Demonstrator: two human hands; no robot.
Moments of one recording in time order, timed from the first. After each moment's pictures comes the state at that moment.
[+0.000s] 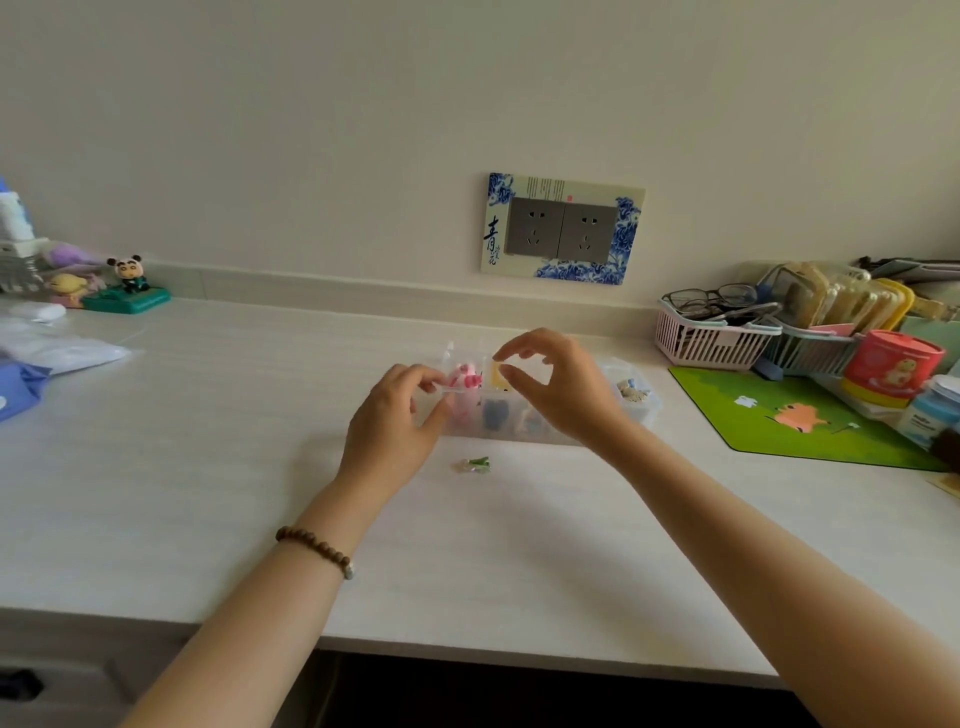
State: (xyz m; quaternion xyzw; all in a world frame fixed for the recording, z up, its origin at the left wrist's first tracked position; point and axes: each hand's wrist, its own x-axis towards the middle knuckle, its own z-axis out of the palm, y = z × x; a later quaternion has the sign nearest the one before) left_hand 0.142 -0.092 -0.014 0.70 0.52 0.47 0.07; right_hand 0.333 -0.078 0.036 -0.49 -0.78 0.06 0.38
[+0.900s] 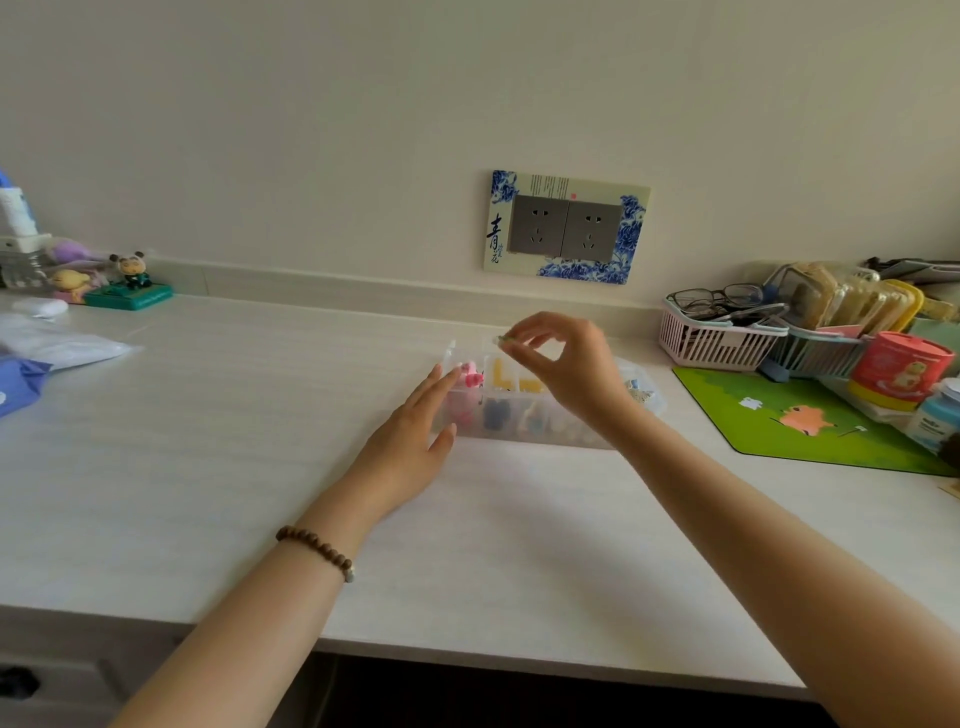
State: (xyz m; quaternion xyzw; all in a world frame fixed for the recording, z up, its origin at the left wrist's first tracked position) left_hand 0.145 -0.095 -0.024 0.77 0.50 0.34 0.20; right_hand 0.335 -0.070 0.048 -0.47 -0.76 0.09 0.44
